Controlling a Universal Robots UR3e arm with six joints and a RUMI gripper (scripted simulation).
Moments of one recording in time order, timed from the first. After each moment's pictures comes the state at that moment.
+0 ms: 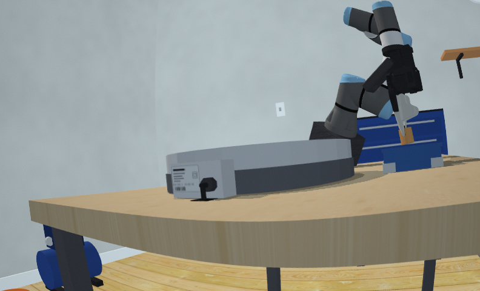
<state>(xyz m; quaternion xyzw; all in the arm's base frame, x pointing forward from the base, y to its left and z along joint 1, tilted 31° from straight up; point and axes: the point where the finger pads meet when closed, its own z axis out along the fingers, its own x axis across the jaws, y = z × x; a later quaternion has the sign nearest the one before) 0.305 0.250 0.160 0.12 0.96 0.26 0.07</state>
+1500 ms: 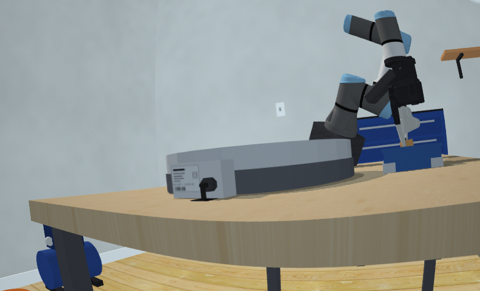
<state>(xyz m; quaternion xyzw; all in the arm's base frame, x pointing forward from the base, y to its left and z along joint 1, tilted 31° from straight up) 0.307 0.264 0.134 0.12 0.96 0.26 0.07</state>
